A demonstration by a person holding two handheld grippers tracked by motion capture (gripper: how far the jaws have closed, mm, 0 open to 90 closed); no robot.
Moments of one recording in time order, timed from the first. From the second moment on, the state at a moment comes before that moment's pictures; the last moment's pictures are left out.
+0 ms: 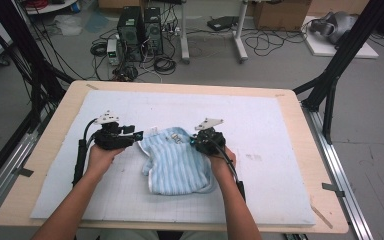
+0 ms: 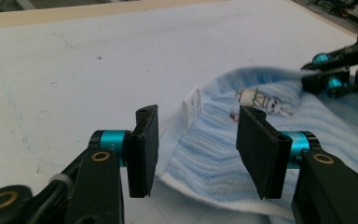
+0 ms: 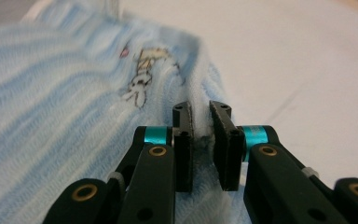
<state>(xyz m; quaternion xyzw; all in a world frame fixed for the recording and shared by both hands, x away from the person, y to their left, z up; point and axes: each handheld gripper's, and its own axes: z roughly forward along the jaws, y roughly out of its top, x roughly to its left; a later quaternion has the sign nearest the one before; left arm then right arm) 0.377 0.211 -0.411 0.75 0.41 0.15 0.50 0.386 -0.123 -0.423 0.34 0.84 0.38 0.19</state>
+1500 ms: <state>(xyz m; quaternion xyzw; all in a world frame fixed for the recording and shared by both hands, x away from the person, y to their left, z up) 0.324 0.101 -0.437 0.87 0.23 0.05 0.44 0.289 -0.247 -0.416 0.46 0.71 0.44 0.30</state>
